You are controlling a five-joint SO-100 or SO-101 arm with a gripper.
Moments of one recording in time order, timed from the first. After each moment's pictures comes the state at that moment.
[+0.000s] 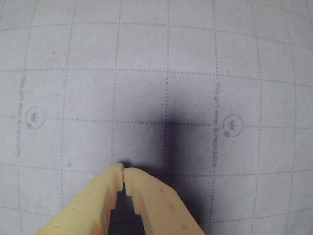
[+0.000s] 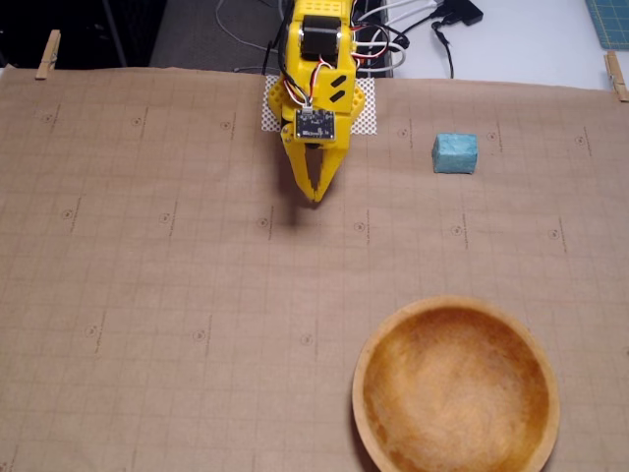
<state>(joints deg) 1.0 196.6 180.3 77.9 87.8</state>
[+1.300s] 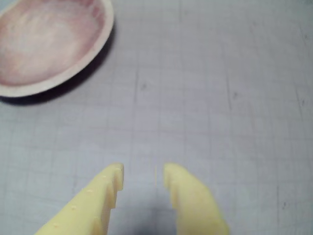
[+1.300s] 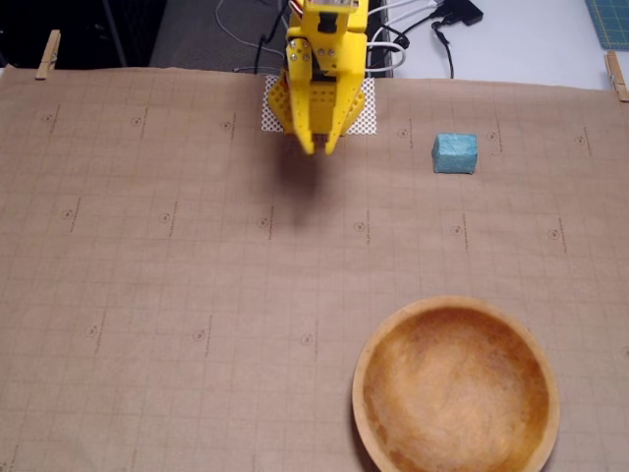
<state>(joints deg) -1.2 171.3 137.5 78.0 90.9</state>
